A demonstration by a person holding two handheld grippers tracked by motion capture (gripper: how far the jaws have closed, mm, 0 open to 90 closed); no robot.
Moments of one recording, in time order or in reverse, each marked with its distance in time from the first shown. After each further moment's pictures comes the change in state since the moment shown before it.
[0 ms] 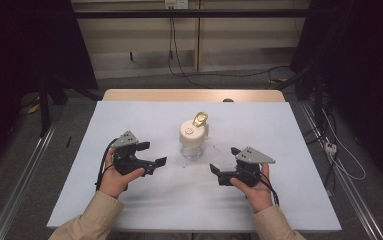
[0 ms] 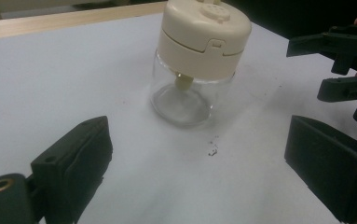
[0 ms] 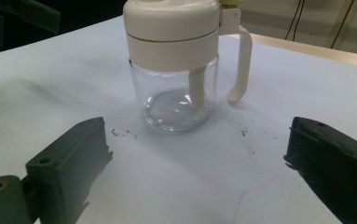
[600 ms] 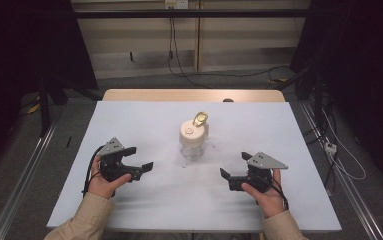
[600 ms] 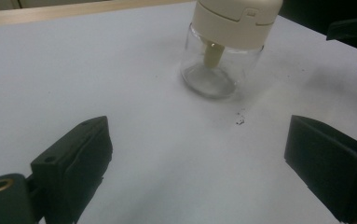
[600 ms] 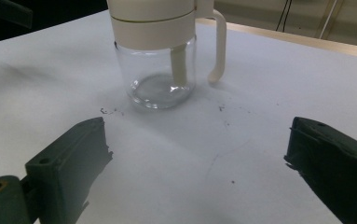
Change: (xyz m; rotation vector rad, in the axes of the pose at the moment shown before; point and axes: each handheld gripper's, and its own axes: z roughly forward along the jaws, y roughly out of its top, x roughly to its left) left arm 0.016 -0.024 -0.026 0.007 0.068 -0.006; right arm -0.012 -0.012 -0.025 0.016 -0.029 0.008
